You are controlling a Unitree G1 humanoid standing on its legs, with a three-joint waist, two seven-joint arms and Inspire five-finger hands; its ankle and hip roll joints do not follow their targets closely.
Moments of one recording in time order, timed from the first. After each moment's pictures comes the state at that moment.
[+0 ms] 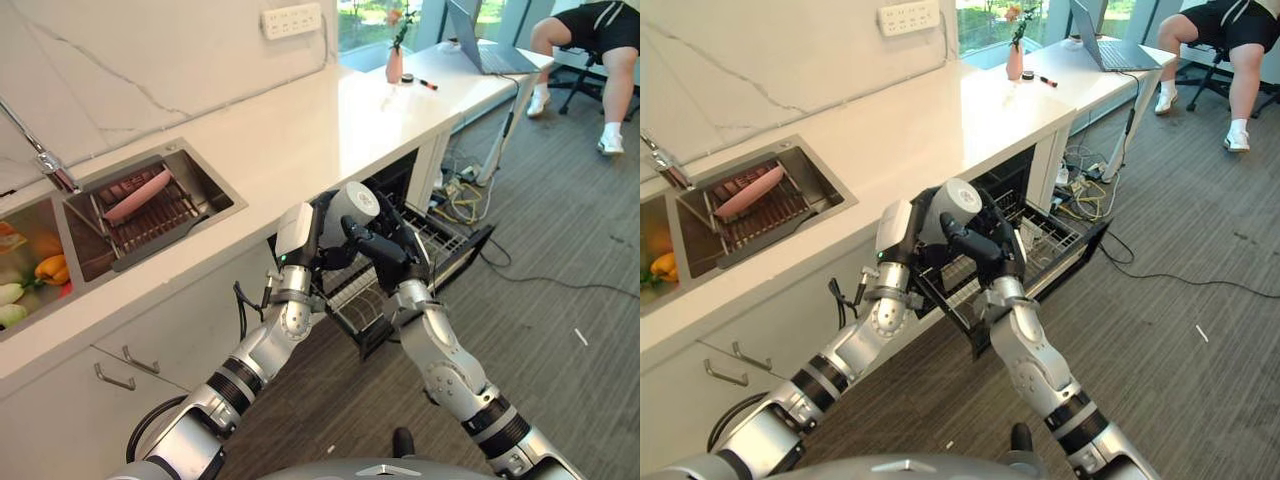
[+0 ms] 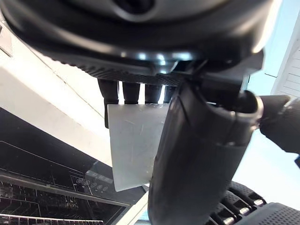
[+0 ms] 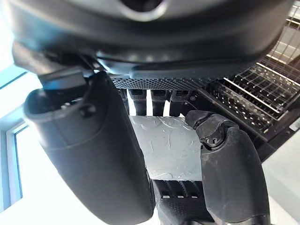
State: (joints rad) left arm -0.39 0.25 -0.57 0.32 0.38 0.02 0.60; right arm -0.19 -0.27 0.51 -0.04 0.92 -0.18 -0.44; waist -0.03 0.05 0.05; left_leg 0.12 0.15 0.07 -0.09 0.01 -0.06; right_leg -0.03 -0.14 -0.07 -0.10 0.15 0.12
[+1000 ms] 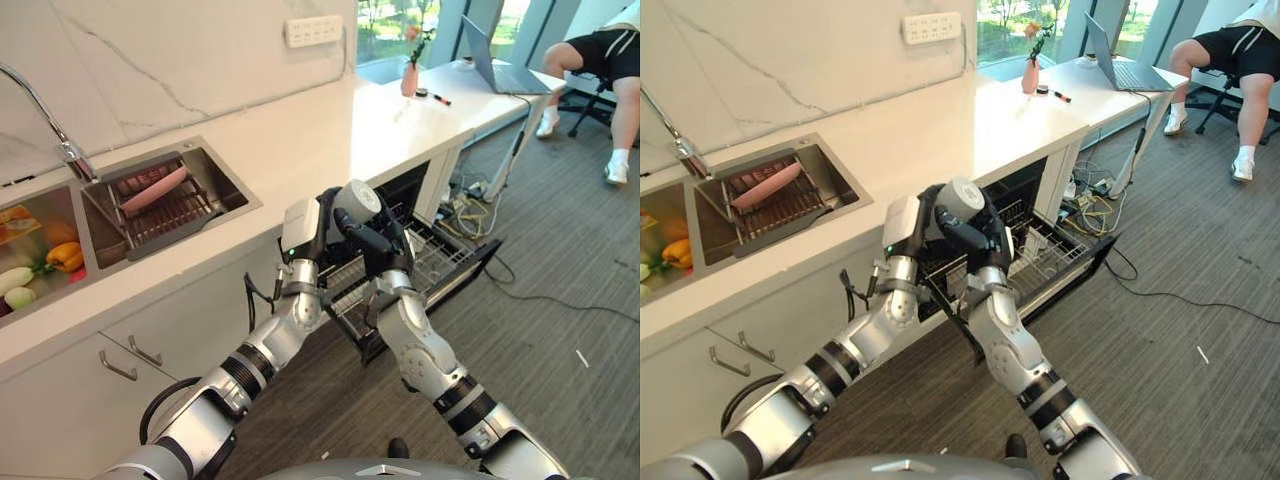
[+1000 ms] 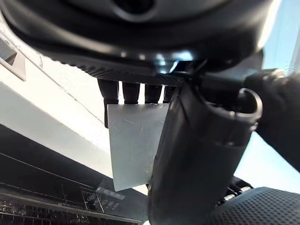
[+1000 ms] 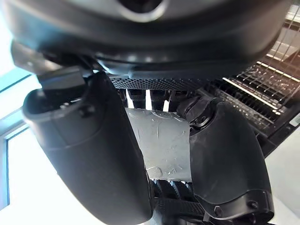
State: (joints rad) left arm -0.50 0.20 -0.66 0.45 0.32 0.10 0.66; right arm -0.32 -0.10 0.53 0.20 0.87 -0.24 -0.57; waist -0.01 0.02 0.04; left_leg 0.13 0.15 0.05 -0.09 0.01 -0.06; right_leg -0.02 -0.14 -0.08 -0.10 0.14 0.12
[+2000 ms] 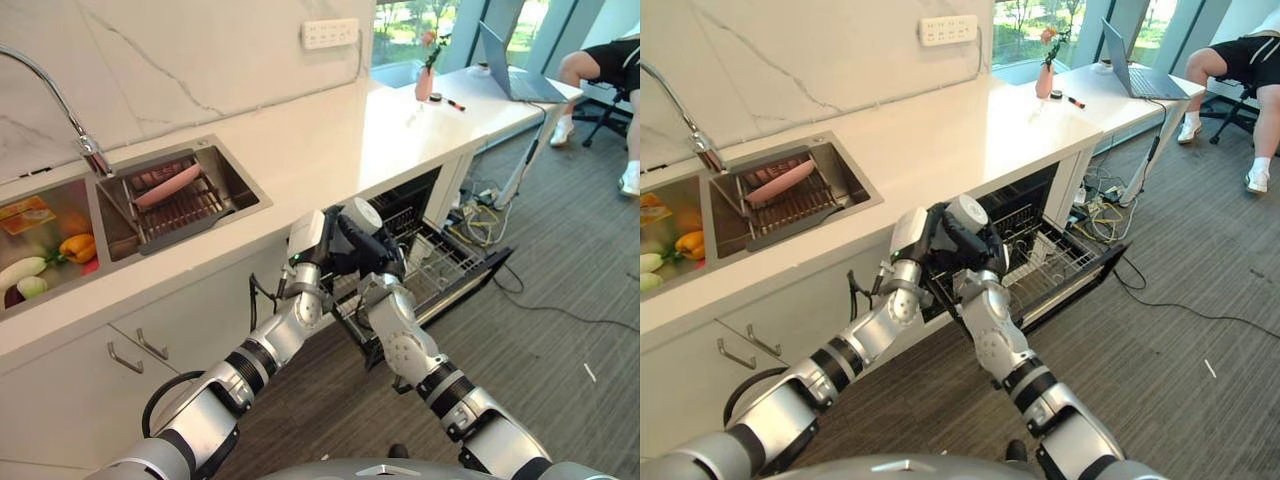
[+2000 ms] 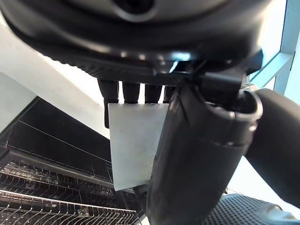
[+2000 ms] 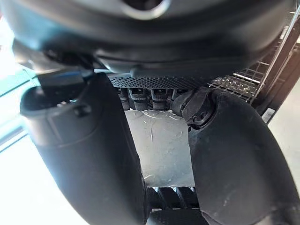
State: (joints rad) left arm -0.53 0.19 -0.68 0.51 0.24 0.12 0.54; right arm -0.40 -0.09 0.53 0.39 1.07 -0.25 -0.54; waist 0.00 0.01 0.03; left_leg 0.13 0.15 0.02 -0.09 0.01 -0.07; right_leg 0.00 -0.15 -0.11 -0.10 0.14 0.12
